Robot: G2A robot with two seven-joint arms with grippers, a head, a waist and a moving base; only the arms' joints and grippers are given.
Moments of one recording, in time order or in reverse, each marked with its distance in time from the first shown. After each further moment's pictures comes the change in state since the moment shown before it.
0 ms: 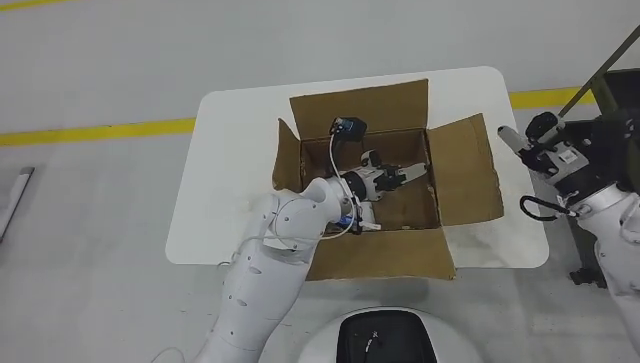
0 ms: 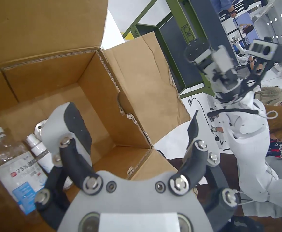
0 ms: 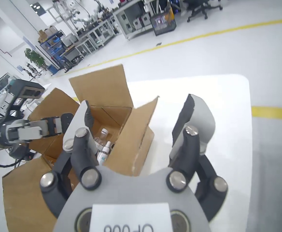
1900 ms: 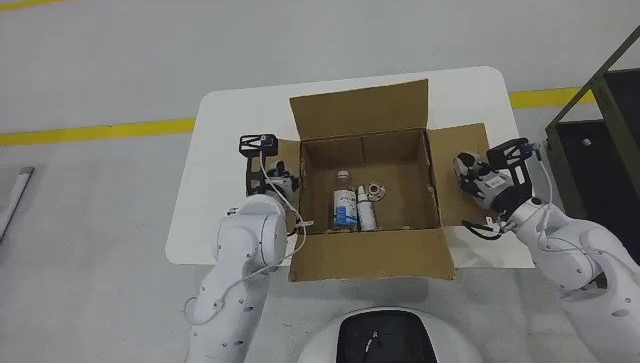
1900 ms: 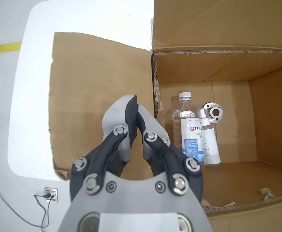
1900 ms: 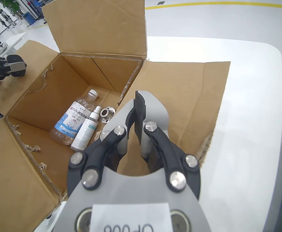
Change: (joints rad) left arm 0.166 0.079 -0.167 -0.202 0.852 0.294 -0.219; right arm 0.080 -0.027 -0.257 0.139 -0.261 0.088 0.084
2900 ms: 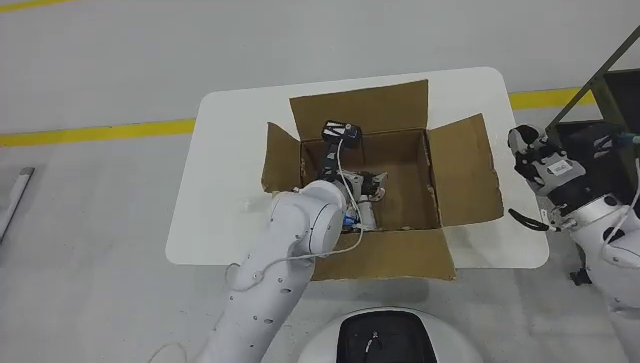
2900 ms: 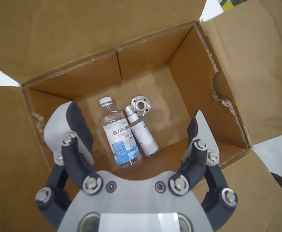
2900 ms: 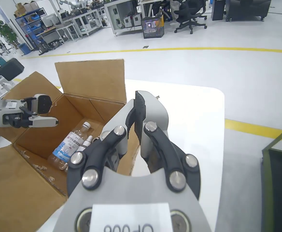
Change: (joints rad) left arm -0.209 -0.077 0.277 0.158 -0.235 -0.073 -0.031; right arm -0.148 0.010 0.250 -0.201 -0.006 -0.010 -0.112
